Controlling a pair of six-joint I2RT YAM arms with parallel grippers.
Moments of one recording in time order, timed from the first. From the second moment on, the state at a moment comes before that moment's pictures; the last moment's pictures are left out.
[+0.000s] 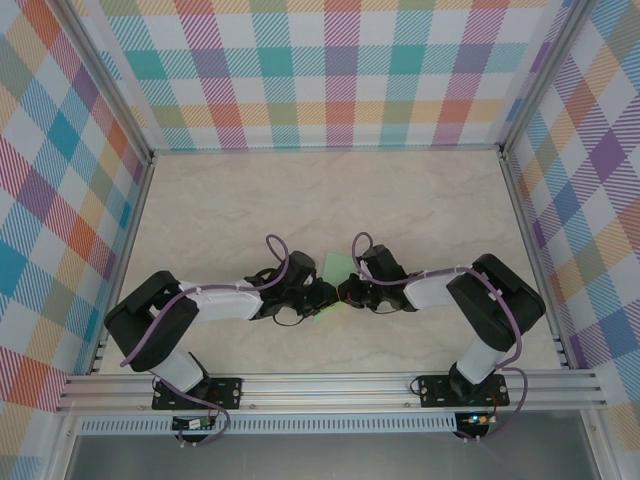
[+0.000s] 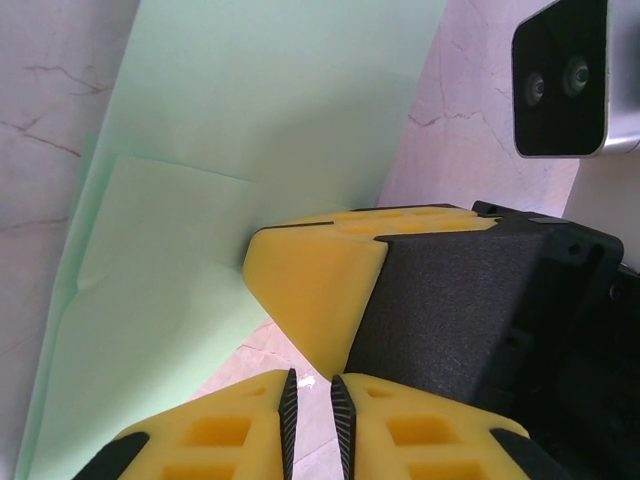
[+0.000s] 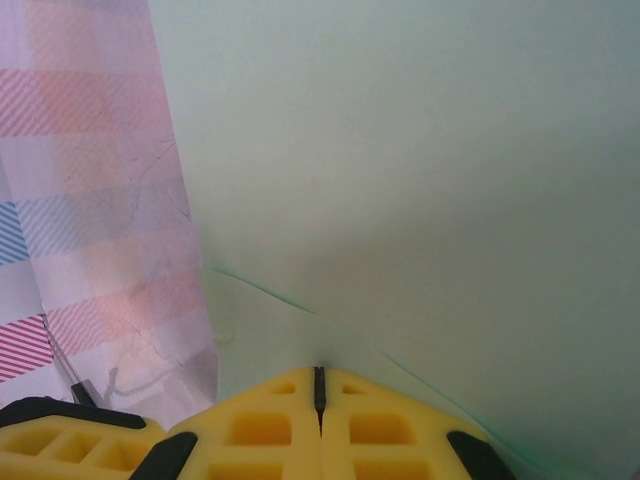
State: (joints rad) left arm -0.84 1.58 0.67 0.11 0.32 -1.21; right arm 0.69 1.67 0.58 0.23 -0.46 0.96
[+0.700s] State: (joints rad) left arm -0.84 1.59 0.63 0.12 0.27 -1.23; right arm 0.69 1.67 0.58 0.24 -0.45 0.98
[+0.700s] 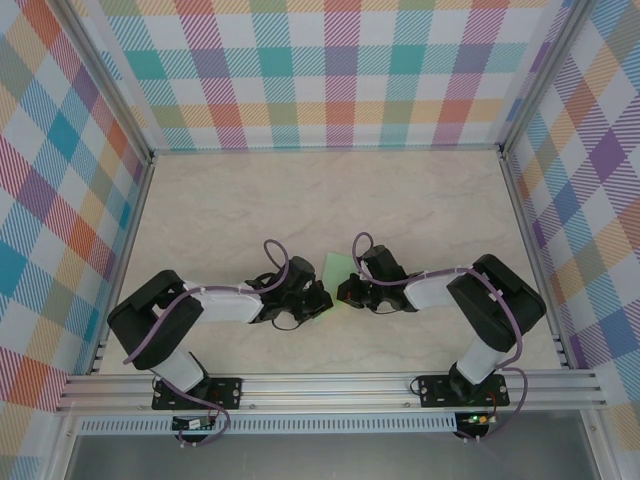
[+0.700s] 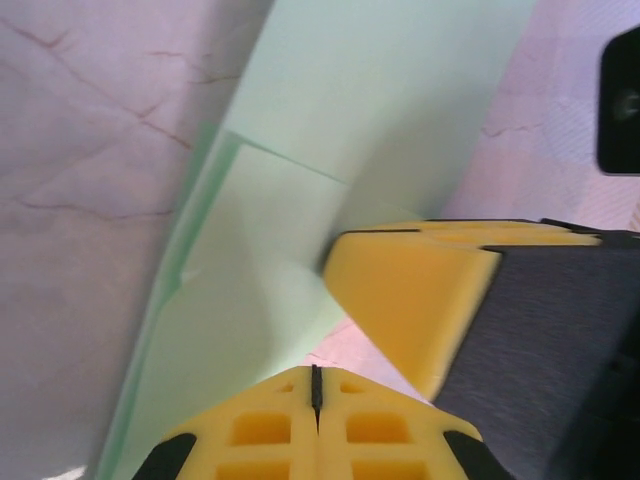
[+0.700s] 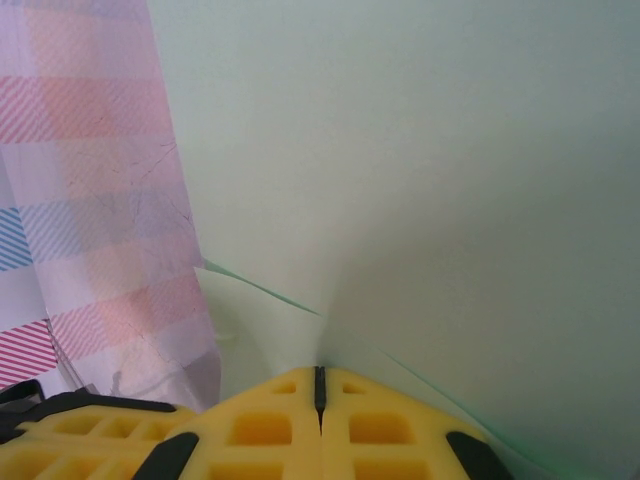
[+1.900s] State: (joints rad) left arm -0.84 1.44 0.49 0.03 0.24 -1.20; right arm 0.69 1.67 0.59 0.21 -0.45 0.98
